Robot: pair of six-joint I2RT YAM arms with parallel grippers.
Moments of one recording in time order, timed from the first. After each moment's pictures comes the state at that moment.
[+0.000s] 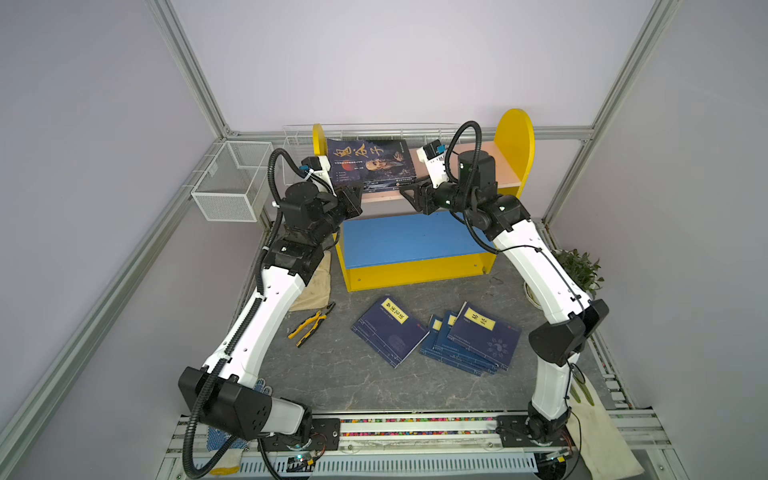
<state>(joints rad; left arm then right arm) -0.37 1.42 1.54 -0.12 0.19 -0.62 0.56 1.94 2.28 -0.61 -0.33 0.05</state>
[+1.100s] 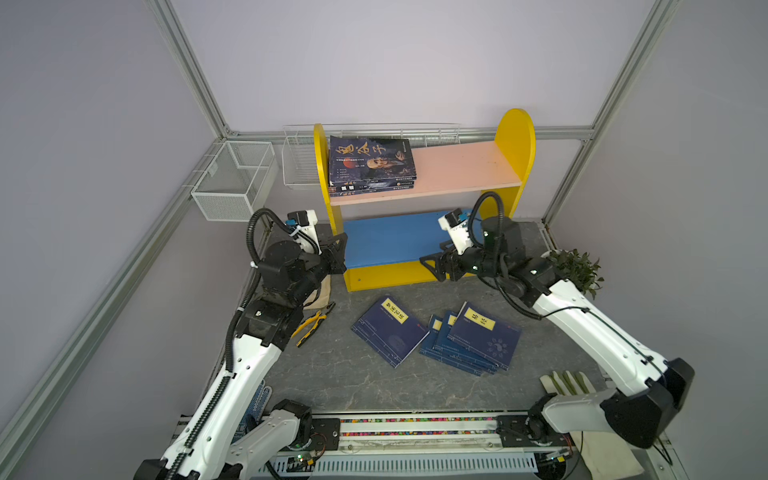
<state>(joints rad) -0.37 1.00 1.04 -0.25 0.13 -0.46 0.64 1.40 1.33 -0.51 -0.32 0.07</state>
